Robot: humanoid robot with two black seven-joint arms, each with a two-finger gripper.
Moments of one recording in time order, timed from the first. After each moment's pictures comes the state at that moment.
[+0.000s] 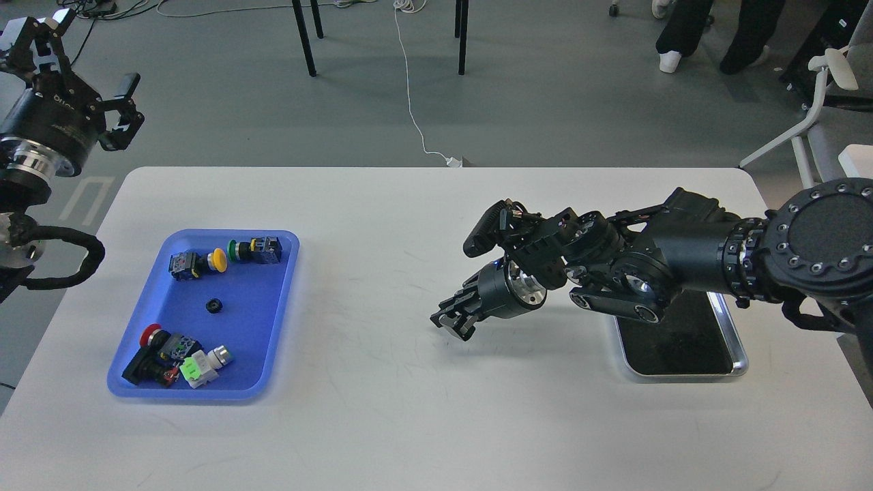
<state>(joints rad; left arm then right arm) -0.76 0.73 -0.57 -0.88 -0.07 -0.28 -0.49 1.36 0.00 -0.70 0.84 -1.20 0.11 0.46</state>
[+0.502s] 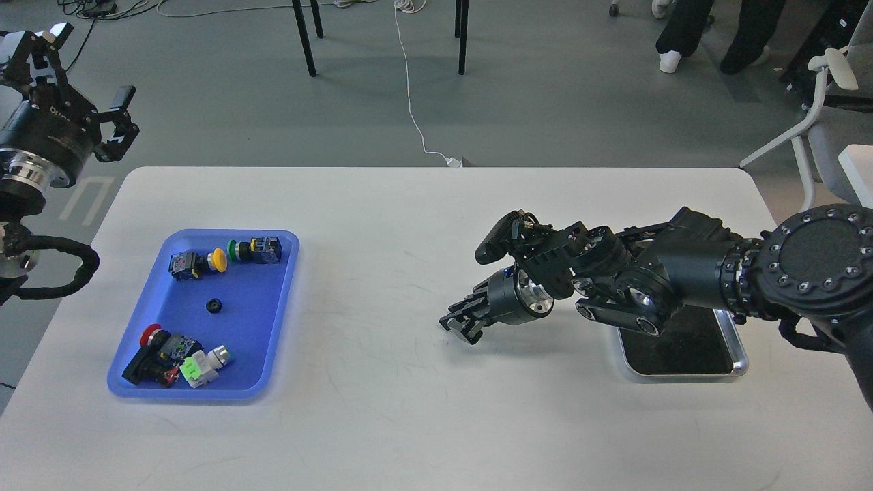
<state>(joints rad) -0.74 0.76 -0.57 -0.88 -0.07 -0.29 -0.49 1.31 0.00 -0.70 0.79 -1.20 0.09 0.46</state>
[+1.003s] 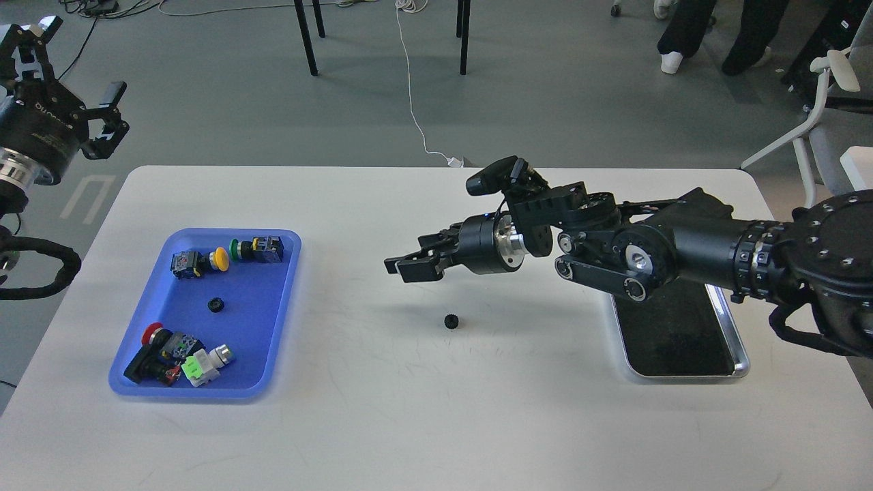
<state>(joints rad) -0.76 0.79 -0.55 -0.90 -0.05 -0.31 -0.48 1.33 -0.17 -0.28 0.81 -1.07 0.09 0.47</state>
